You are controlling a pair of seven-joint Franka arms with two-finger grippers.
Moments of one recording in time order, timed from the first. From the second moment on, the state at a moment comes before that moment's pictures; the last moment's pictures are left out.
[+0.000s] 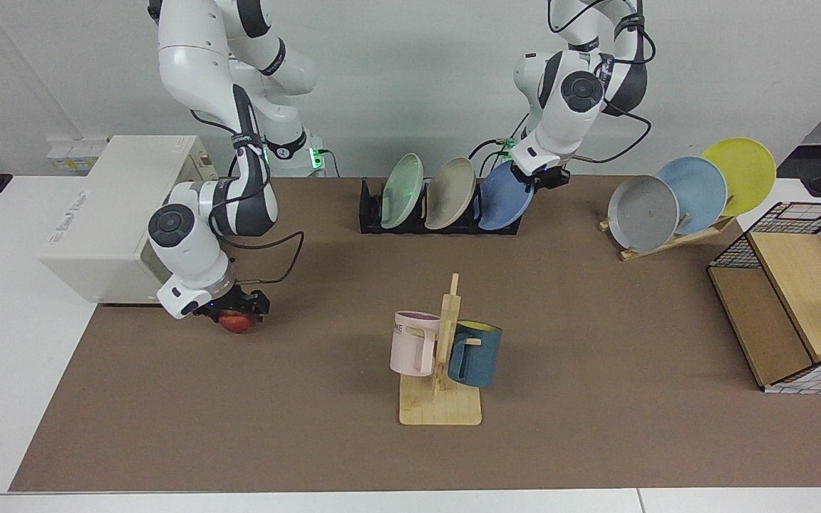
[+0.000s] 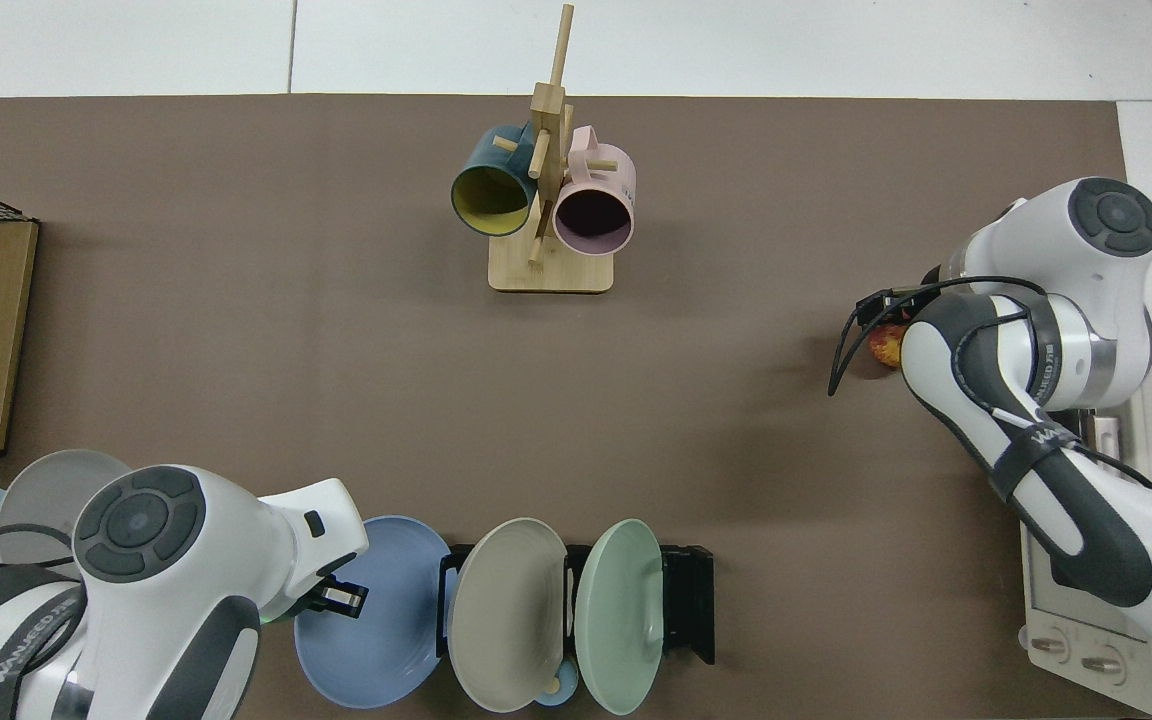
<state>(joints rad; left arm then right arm) -0.17 -0.34 -0.18 -2.43 -0.11 1.82 0.05 -0.06 0.39 0.05 -1.87 -0.05 2.21 0.02</state>
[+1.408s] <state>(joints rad) 0.01 -0.03 -0.19 -2.16 -0.59 2.08 0.13 0.02 0.23 0.05 -1.69 -0.07 1.84 0.07</state>
